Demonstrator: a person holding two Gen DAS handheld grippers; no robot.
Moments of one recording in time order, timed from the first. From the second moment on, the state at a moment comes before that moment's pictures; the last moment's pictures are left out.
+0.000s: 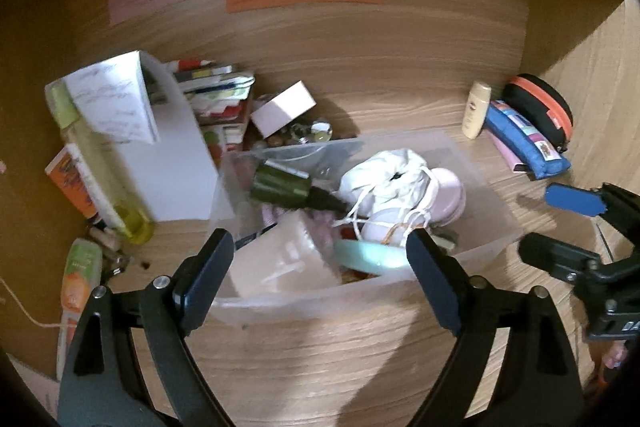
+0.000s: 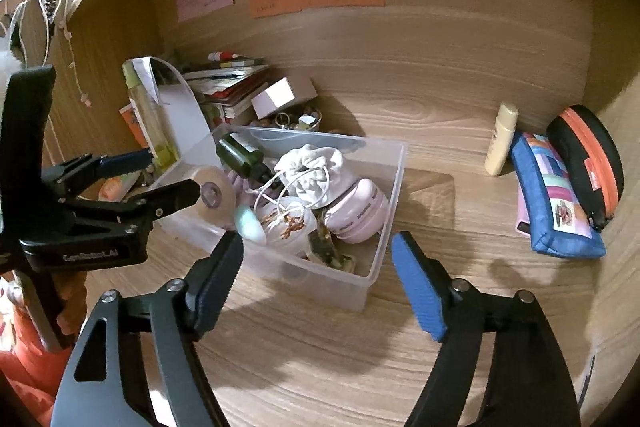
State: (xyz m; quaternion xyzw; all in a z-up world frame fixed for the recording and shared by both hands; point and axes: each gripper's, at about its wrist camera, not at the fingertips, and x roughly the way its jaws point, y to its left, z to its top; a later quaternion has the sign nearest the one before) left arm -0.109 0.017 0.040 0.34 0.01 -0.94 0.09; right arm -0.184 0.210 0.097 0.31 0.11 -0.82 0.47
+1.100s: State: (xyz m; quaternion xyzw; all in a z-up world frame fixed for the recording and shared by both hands) left arm -0.100 0.006 0.034 0.34 0.03 -0.93 0.09; right arm -0.163 0.207 0.100 0.31 0.12 -0.82 0.47
